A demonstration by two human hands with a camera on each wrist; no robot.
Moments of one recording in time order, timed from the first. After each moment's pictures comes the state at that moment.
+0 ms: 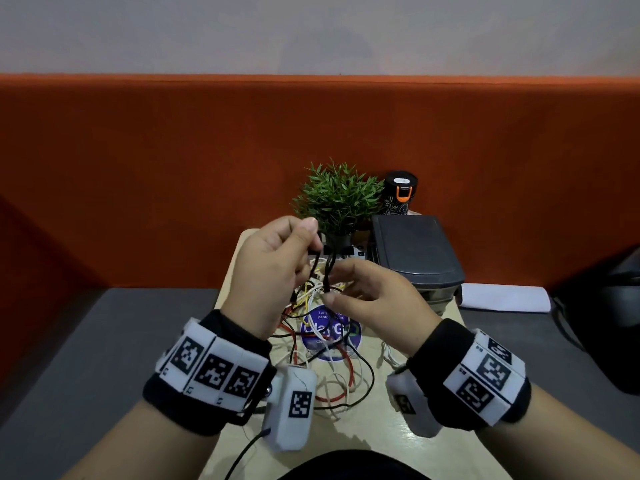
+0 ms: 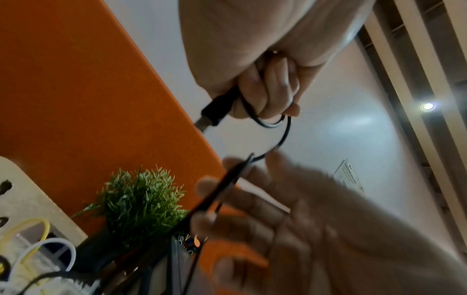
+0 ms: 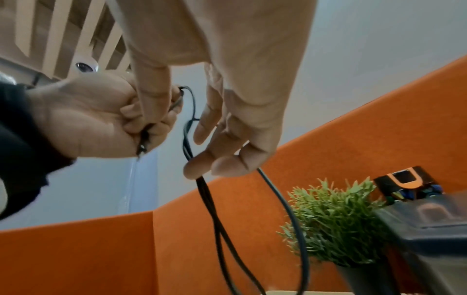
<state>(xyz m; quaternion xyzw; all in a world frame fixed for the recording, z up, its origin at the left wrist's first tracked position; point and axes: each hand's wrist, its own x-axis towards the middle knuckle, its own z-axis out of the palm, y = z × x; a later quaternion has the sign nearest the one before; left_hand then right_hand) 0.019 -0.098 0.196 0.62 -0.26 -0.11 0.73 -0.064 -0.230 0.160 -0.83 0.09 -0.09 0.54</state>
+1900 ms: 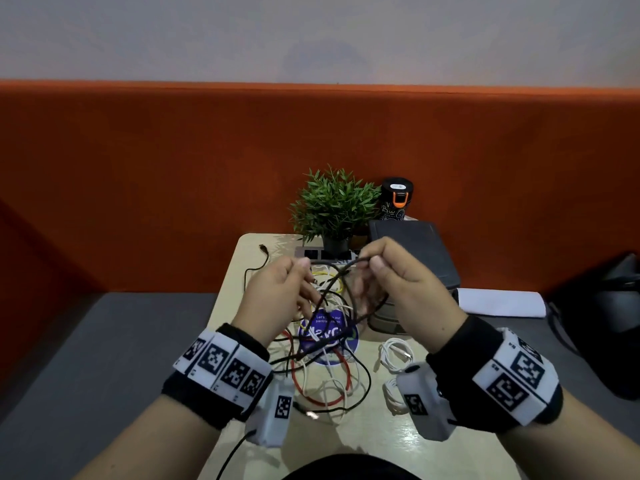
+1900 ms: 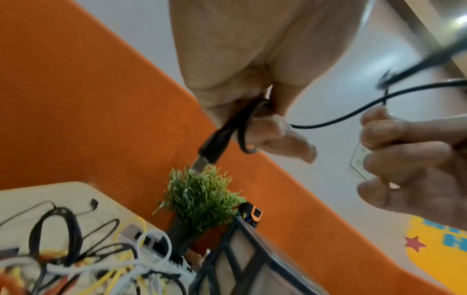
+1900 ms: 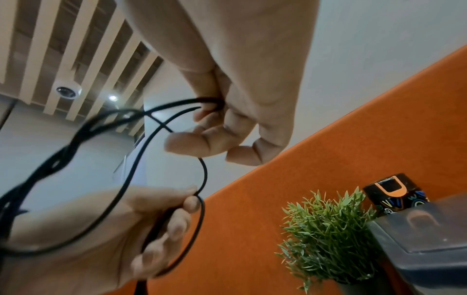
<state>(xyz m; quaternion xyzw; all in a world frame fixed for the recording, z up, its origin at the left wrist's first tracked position) 0.038 -0.100 0.146 0.76 -0.21 -0.18 0.59 -0.073 -0.245 0.174 -0.75 0.04 -0.15 0.64</state>
